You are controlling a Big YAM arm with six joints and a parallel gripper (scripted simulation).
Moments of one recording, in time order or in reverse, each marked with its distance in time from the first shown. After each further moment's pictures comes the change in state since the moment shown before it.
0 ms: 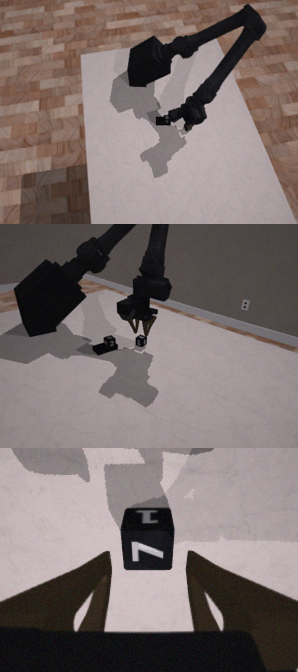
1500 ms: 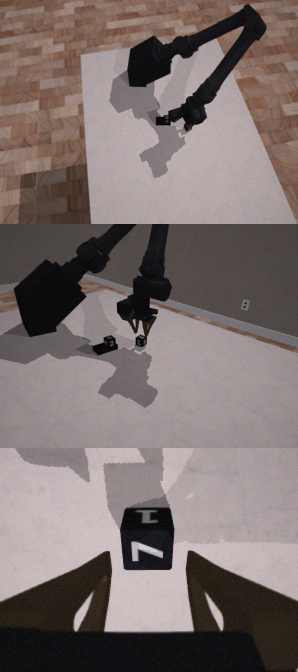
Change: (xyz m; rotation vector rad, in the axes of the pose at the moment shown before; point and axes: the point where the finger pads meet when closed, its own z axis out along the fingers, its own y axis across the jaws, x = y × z) arm 0.000 0.000 0.000 0.001 0.000 0.001
